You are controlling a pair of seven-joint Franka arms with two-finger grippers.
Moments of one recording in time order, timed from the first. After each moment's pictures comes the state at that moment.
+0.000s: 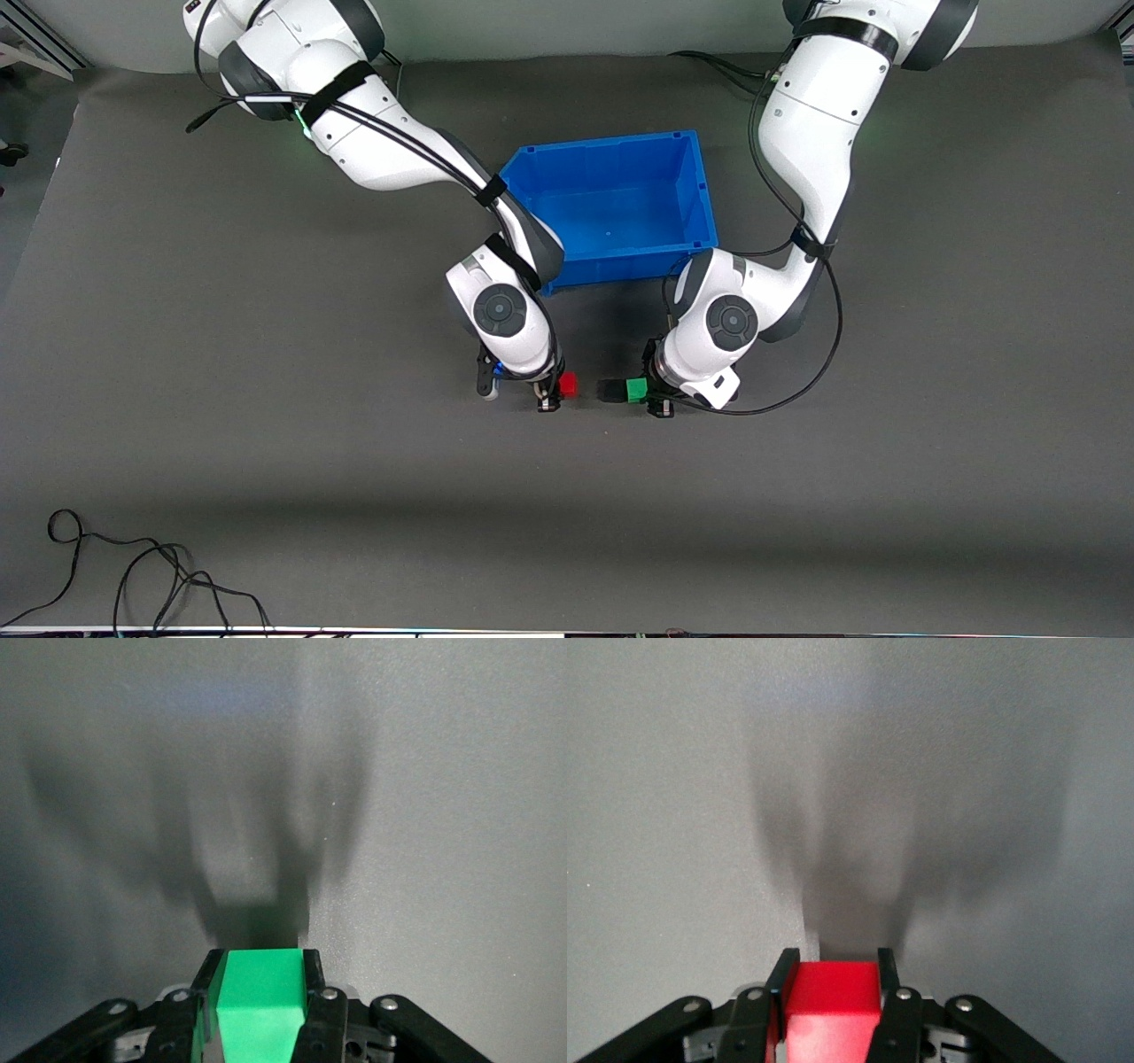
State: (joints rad) left arm -0.54 0.76 -0.01 -1.61 -0.33 2.51 -1.94; right arm 0.60 0.92 0.06 -1.33 0.03 2.36 2.22
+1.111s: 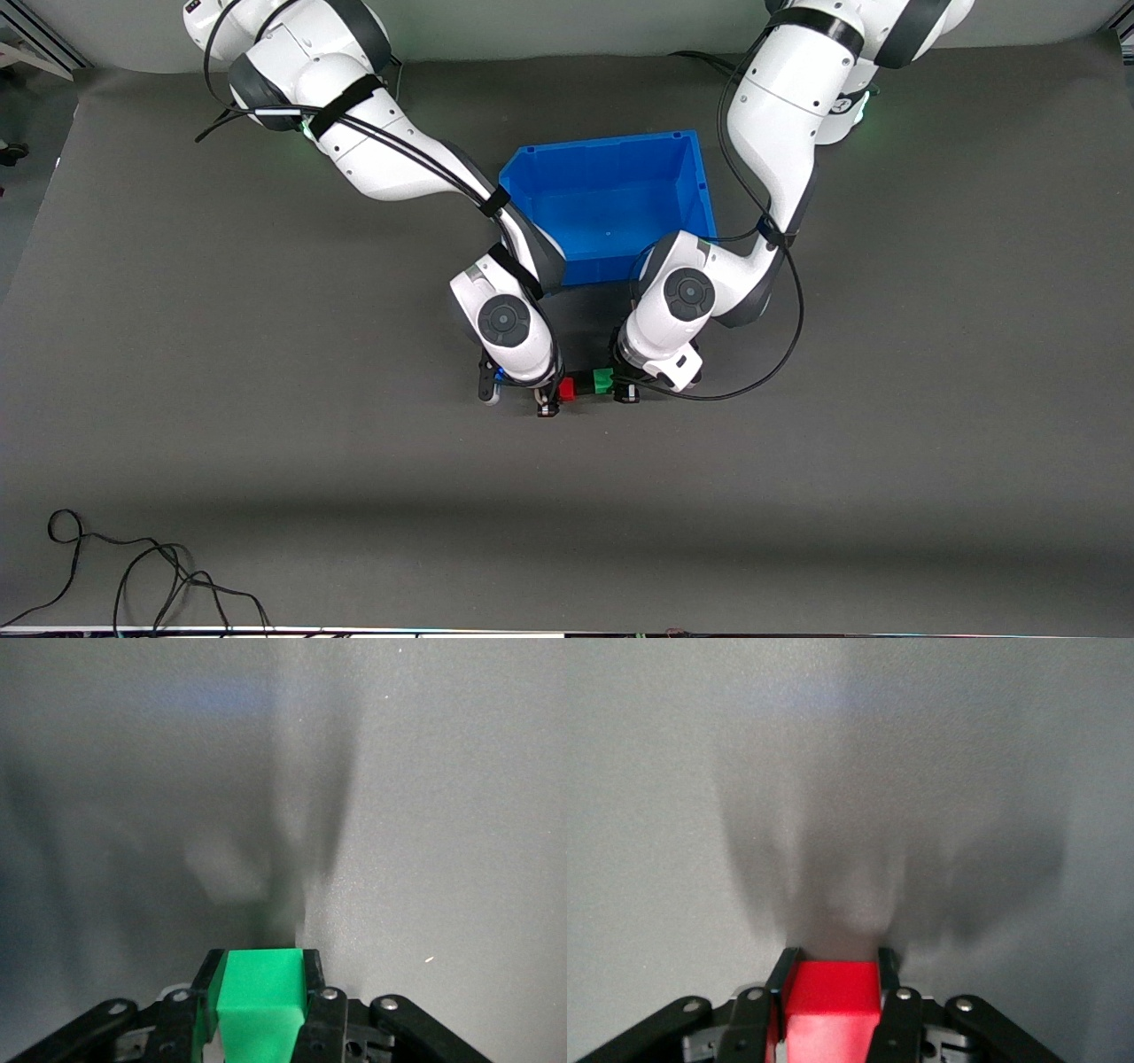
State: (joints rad) left arm -0.63 0.78 -0.01 -1.61 -0.33 2.61 -2.03; right arm 0.60 0.97 0.05 -1.28 0.03 2.35 2.23
